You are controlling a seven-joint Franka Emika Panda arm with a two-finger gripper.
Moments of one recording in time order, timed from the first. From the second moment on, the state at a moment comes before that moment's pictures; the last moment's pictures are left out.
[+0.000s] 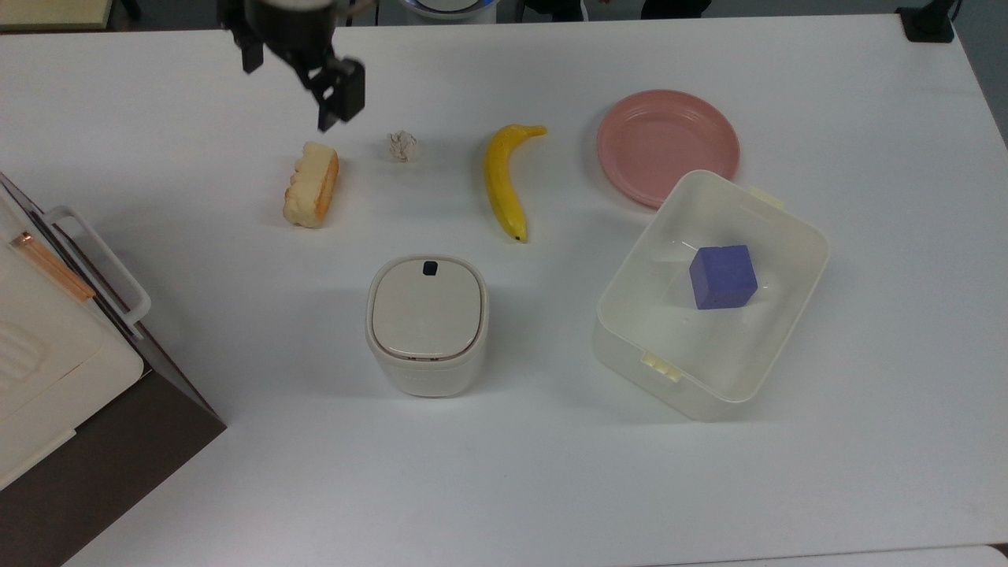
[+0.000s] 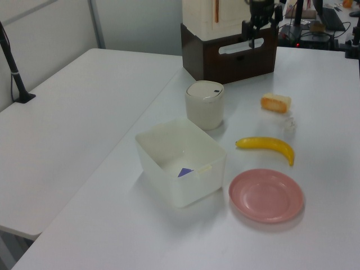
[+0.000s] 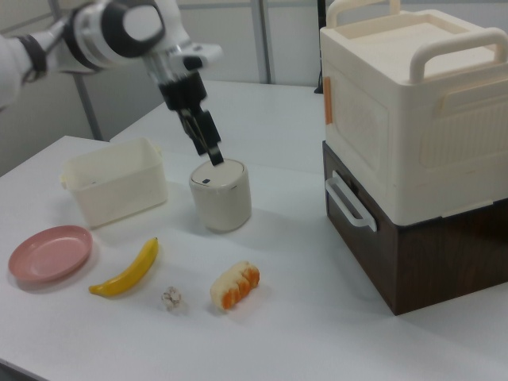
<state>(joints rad) -0.30 0.15 0.25 -1.52 -0.30 1.67 0.57</state>
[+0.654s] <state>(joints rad) -0.34 -0.09 0.09 -1.49 0.05 1.47 0.06</state>
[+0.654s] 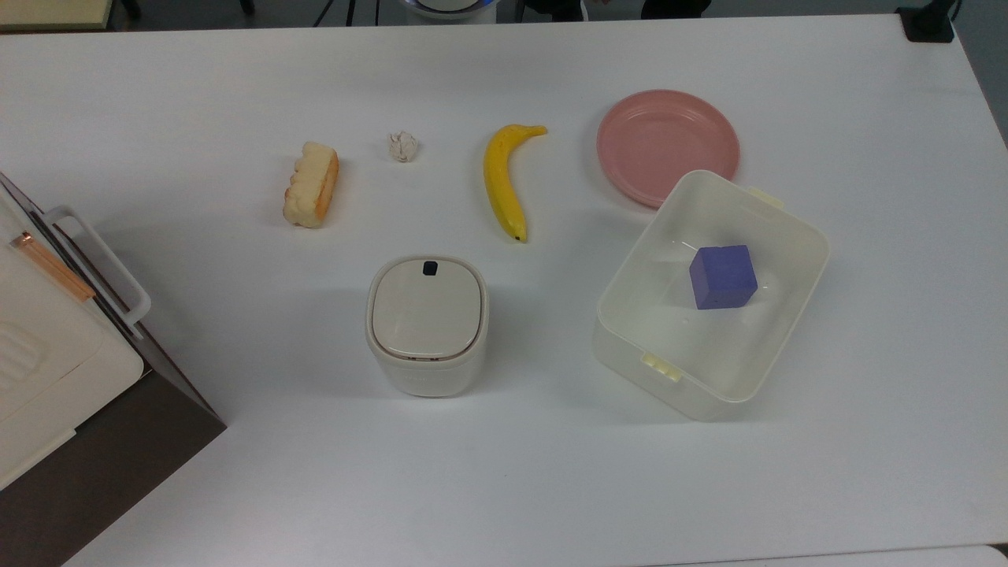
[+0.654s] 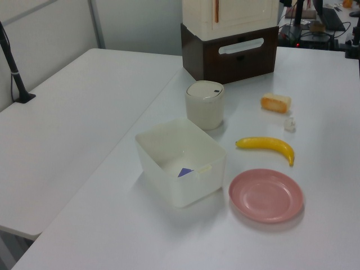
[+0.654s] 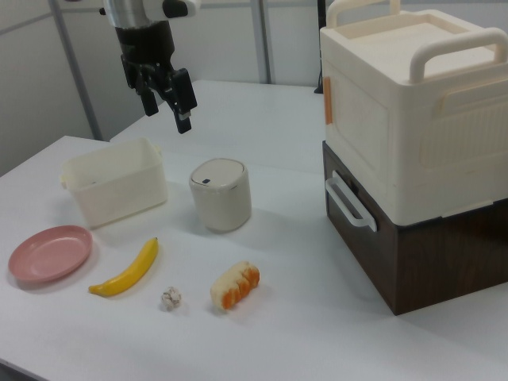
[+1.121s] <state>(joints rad) -0.33 -0.06 0.11 -1.56 0.06 1.54 0.07</state>
